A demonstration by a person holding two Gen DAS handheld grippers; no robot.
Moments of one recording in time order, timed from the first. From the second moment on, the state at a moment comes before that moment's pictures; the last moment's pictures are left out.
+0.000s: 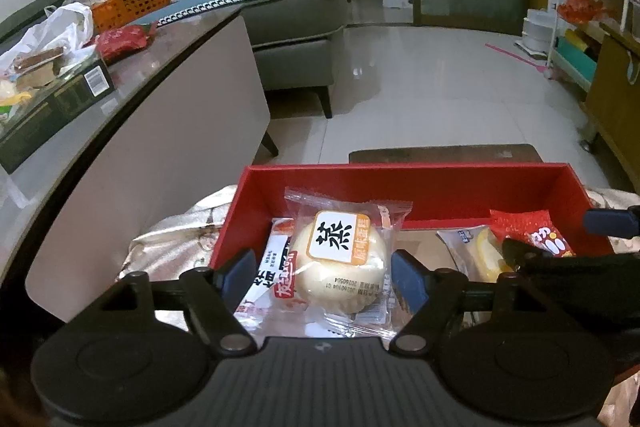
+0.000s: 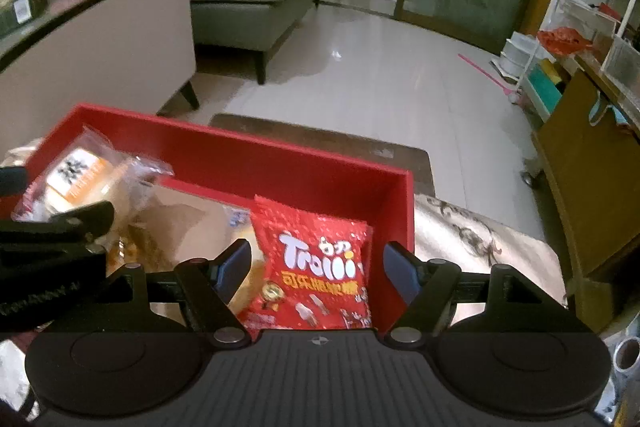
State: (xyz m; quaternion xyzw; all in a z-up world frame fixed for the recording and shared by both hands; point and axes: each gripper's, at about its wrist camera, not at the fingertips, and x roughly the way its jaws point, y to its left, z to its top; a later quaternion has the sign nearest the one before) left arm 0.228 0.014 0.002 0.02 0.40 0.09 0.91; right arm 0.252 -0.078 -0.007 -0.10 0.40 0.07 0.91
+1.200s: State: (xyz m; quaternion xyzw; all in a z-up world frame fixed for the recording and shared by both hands) left arm 0.158 0.096 0.033 -0.01 0.40 0.13 0.91; right arm 0.202 -0.086 0.047 -0.04 0.36 0.11 0.93
